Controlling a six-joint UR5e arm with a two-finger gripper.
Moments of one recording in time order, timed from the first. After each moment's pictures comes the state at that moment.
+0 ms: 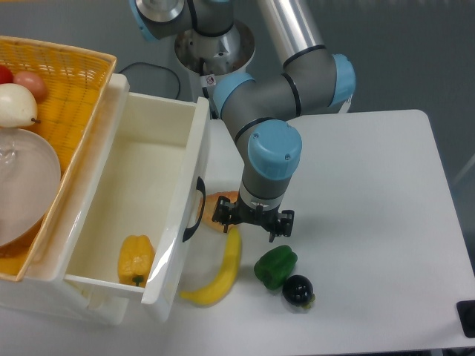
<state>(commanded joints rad) 2.44 -1.99 -1.54 -1.18 1.43 0.58</state>
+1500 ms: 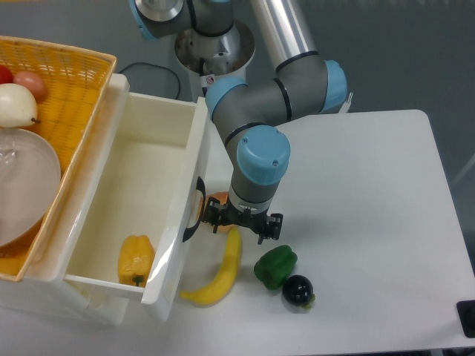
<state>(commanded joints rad) 2.42 -1.98 -1.55 -1.18 1.38 0.59</state>
